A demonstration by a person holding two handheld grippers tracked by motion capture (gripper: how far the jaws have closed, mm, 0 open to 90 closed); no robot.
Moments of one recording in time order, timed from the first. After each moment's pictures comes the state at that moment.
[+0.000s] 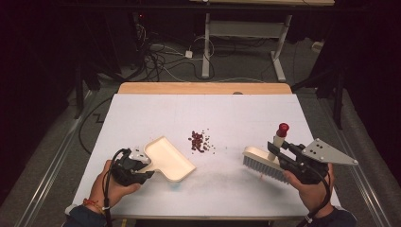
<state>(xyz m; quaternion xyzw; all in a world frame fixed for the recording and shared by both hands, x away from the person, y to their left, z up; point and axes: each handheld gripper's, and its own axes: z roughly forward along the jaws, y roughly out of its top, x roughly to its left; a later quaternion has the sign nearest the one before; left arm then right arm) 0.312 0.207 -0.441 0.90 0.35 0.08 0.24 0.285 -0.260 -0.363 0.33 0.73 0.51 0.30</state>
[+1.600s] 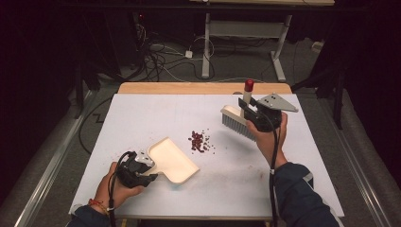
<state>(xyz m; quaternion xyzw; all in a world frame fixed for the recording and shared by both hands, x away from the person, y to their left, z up) 0.315 0.201 -0.455 0.90 0.35 0.08 0.23 0.419 -0.182 -0.361 0.37 0.69 0.51 0.35</state>
